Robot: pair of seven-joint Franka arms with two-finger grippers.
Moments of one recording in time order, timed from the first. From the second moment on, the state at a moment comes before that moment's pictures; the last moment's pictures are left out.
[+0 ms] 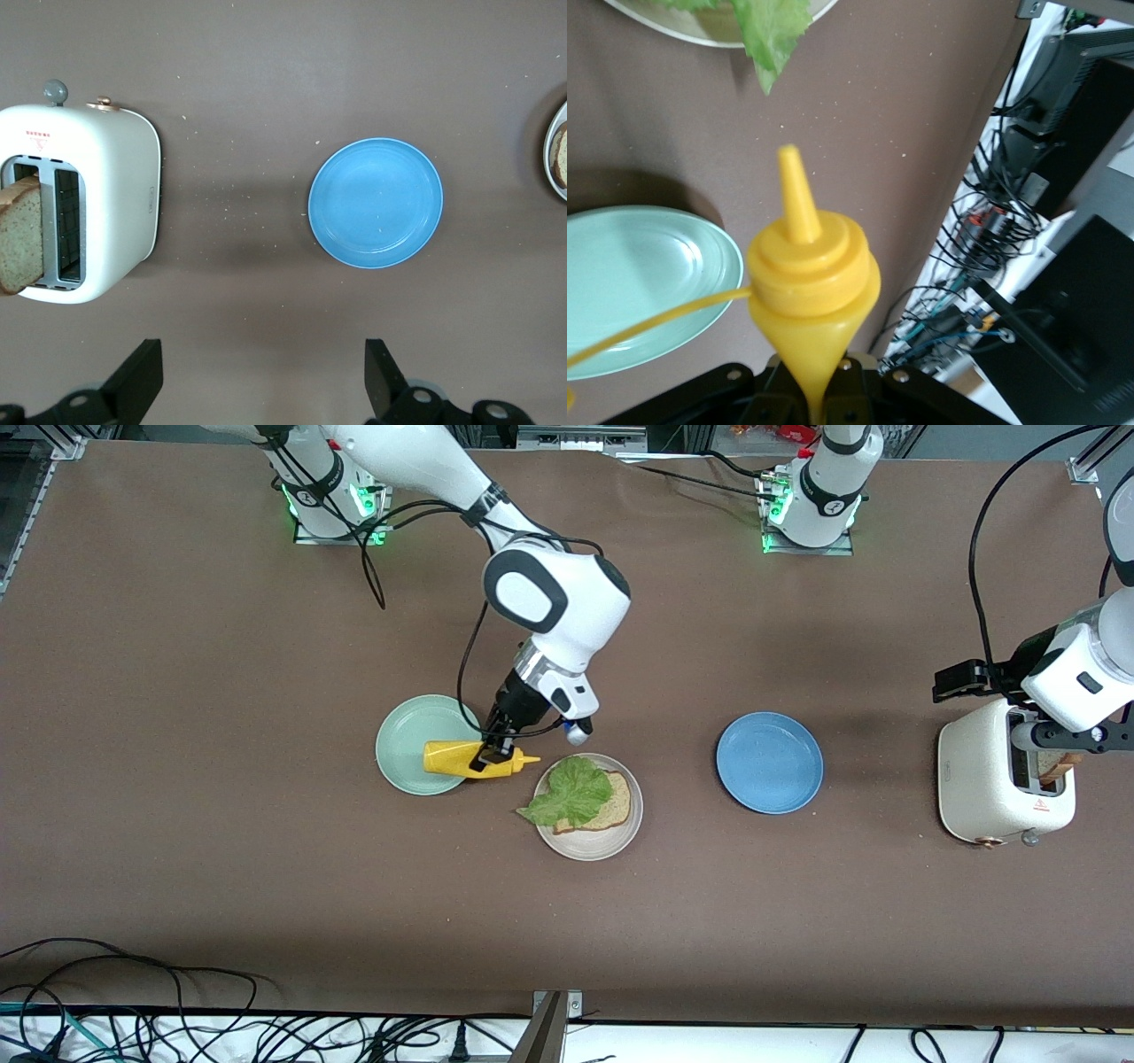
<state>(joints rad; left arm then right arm) -0.06 0.23 0.05 -1.43 -0.01 1.49 0.00 0.77 0.76 0.12 -1.32 -1.04 1.77 -0.25</state>
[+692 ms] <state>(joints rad) -0.06 0.23 0.05 -1.43 -0.01 1.49 0.00 0.83 0.80 0.11 -1.30 -1.13 1.67 -0.15</state>
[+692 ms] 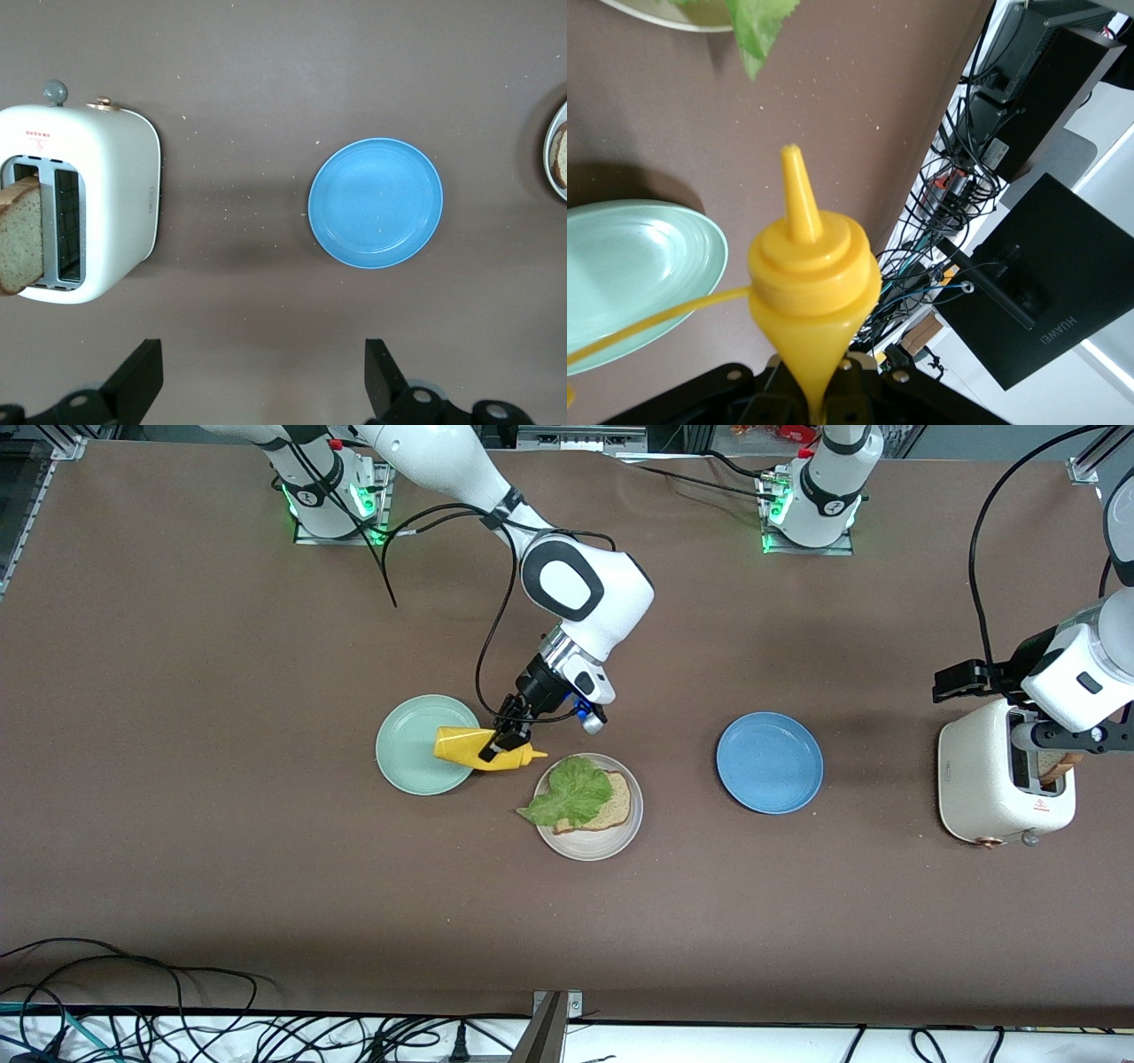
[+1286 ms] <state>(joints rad) -0.06 0.23 0.05 -1.43 -0.01 1.49 0.00 0.73 0.78 0.06 -1.20 -0.85 1.66 -0.19</state>
